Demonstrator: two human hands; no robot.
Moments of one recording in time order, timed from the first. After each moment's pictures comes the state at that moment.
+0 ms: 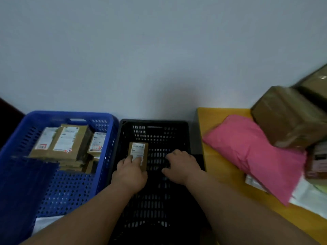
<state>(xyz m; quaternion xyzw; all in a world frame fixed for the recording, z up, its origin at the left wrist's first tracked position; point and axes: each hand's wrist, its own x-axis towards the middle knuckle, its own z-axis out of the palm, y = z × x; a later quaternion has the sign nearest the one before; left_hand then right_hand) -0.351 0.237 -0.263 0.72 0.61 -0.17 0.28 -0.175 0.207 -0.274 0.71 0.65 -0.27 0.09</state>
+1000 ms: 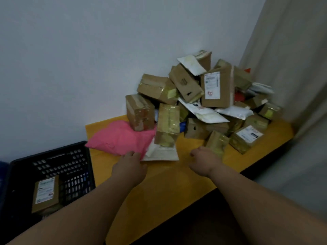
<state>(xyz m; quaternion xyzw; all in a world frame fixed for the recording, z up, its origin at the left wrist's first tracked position) -0.076 -0.026 -0.152 0.90 0.39 -0.05 0.19 0.120 -0.185 -0.143 0.90 0.39 -0.19 0.03</state>
